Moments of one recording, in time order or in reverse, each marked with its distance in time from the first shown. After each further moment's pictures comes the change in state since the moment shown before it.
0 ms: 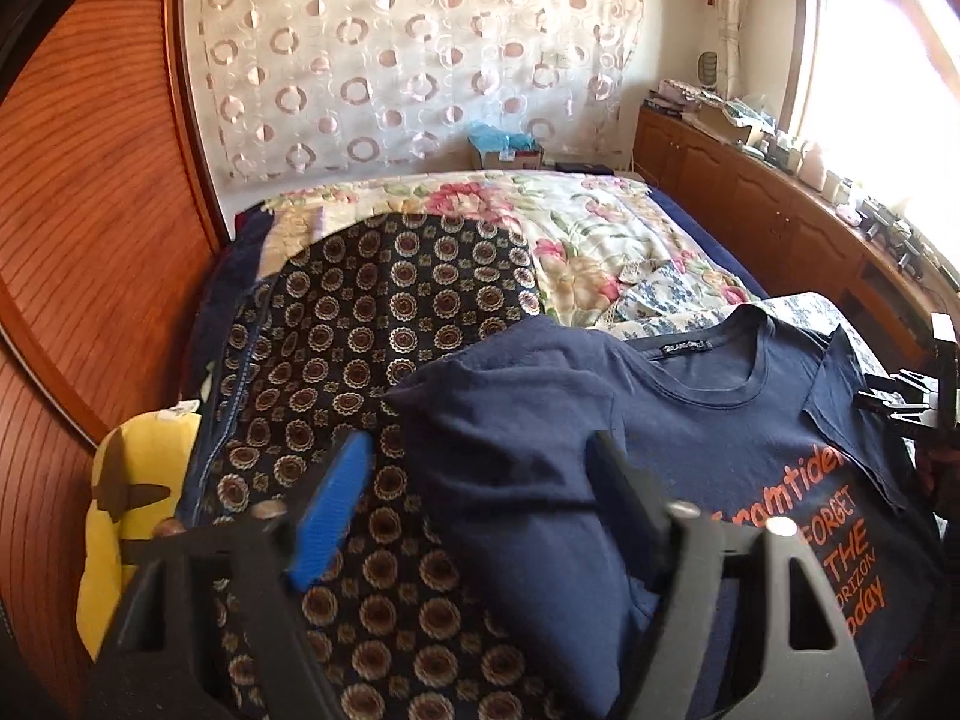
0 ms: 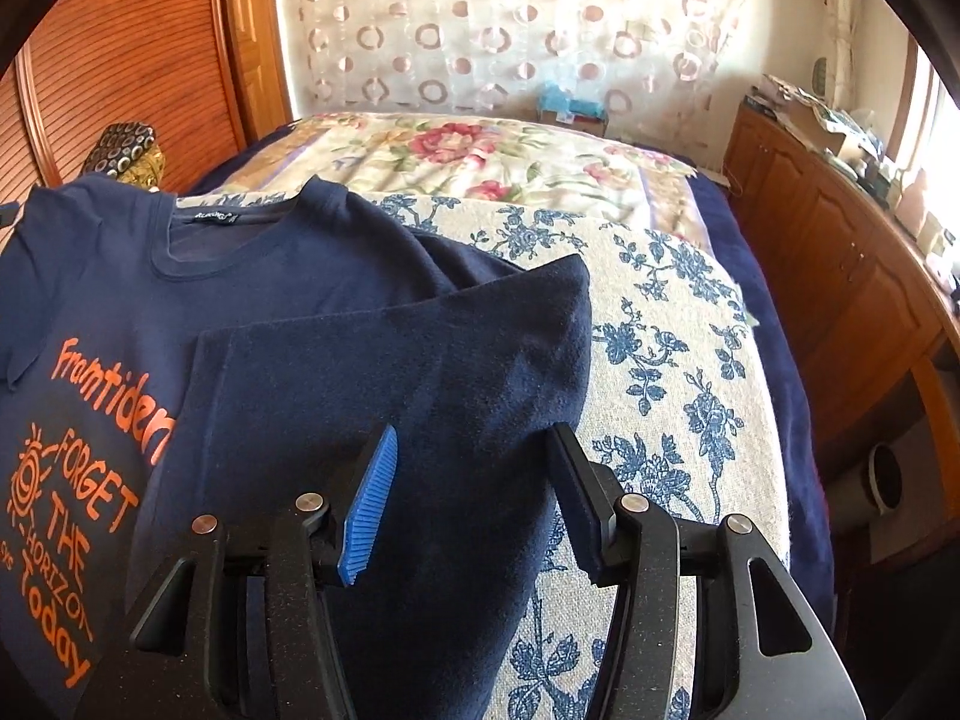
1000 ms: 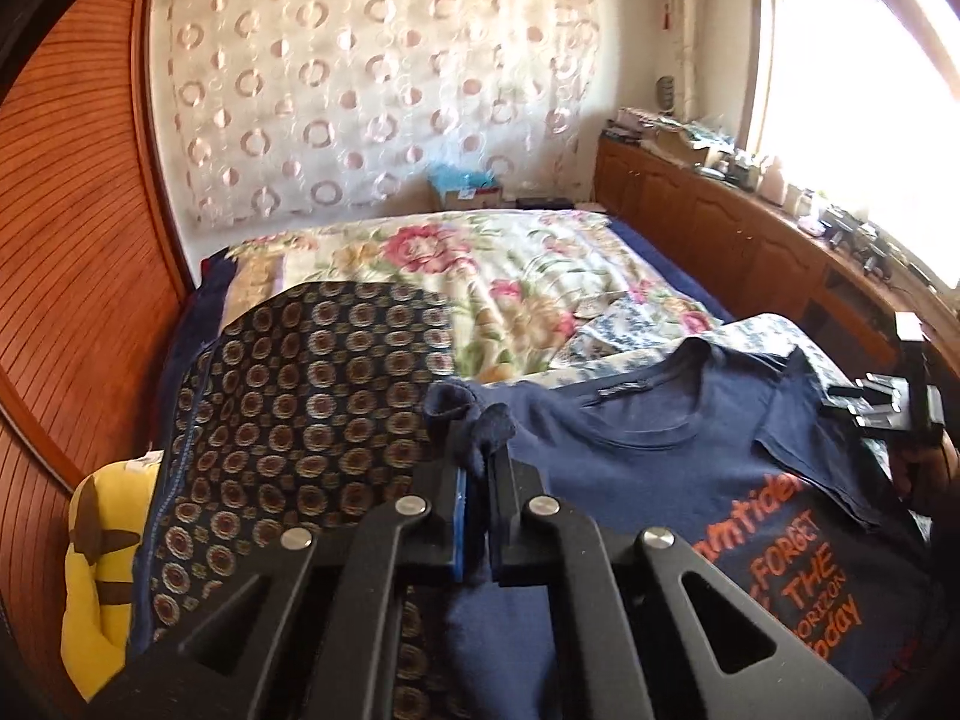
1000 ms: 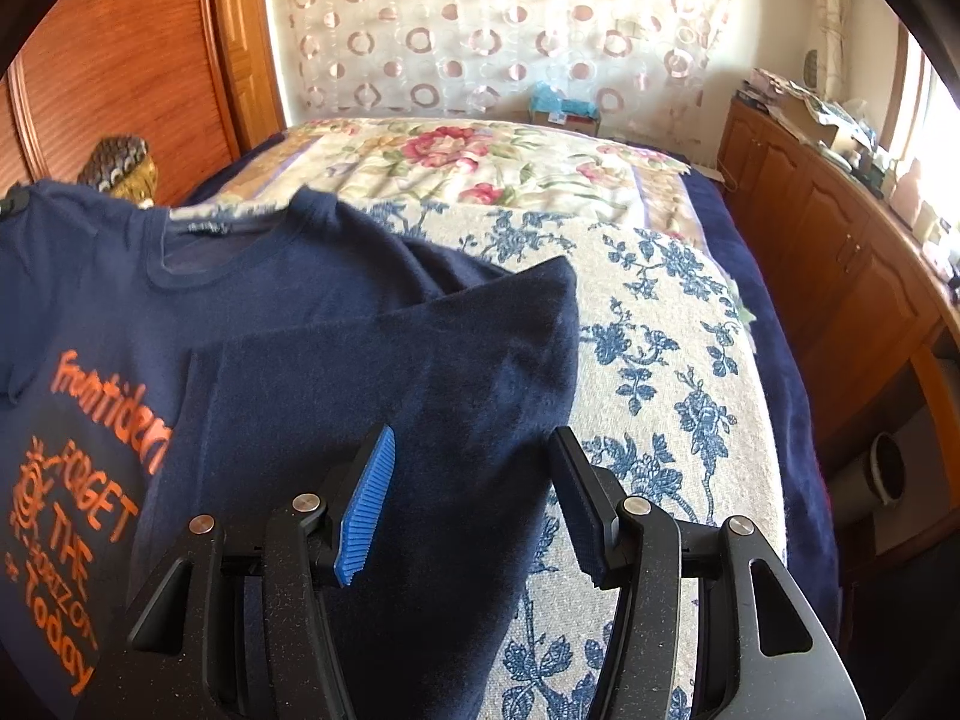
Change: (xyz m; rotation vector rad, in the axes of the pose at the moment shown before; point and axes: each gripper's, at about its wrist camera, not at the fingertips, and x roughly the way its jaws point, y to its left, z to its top) left arm -0.023 -0.038 0.013 0.062 -0.116 -0.078; right arm -0.002 -0.008 0.003 0.032 -0.014 0.004
